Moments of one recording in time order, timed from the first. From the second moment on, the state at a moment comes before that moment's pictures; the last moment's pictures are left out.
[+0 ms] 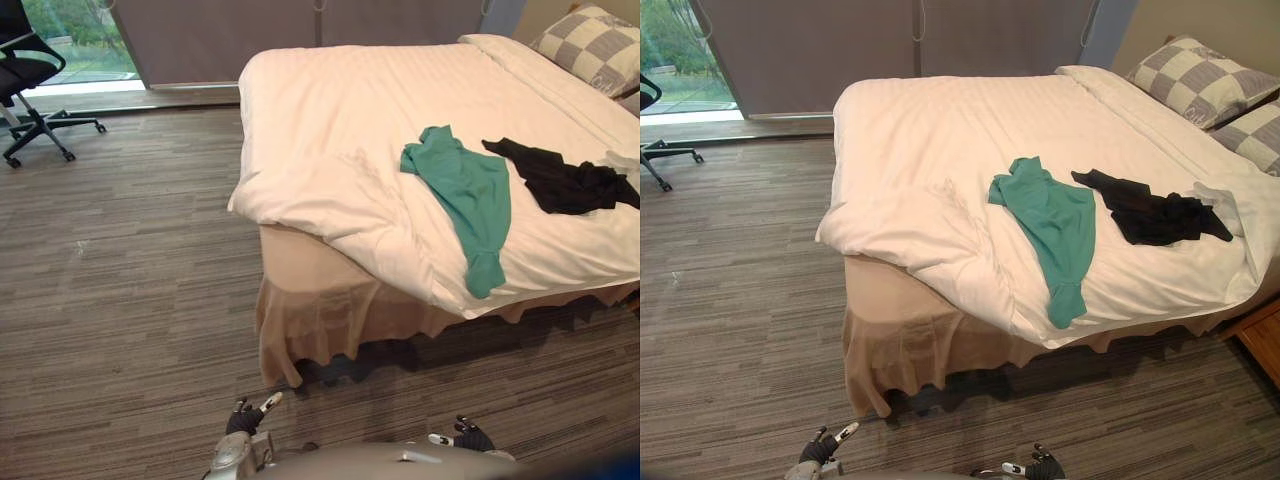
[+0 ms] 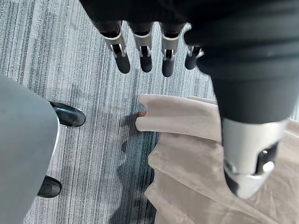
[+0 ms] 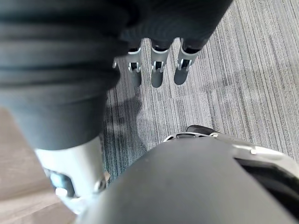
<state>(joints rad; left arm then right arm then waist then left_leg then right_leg) 0.10 0.08 0.04 1.08 -0.29 -0.14 0.13 0.12 -0.10 -0.09 1.14 -0.09 -0.12 0.06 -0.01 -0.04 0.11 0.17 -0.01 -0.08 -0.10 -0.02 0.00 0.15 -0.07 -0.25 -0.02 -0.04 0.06</state>
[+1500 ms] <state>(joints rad) -0.46 1.00 0.47 0.57 0.05 -0.34 0.17 0.25 -0.04 -0.36 1.04 0.11 -0.08 0.09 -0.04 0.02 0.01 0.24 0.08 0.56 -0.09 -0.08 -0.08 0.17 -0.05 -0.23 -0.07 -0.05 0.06</state>
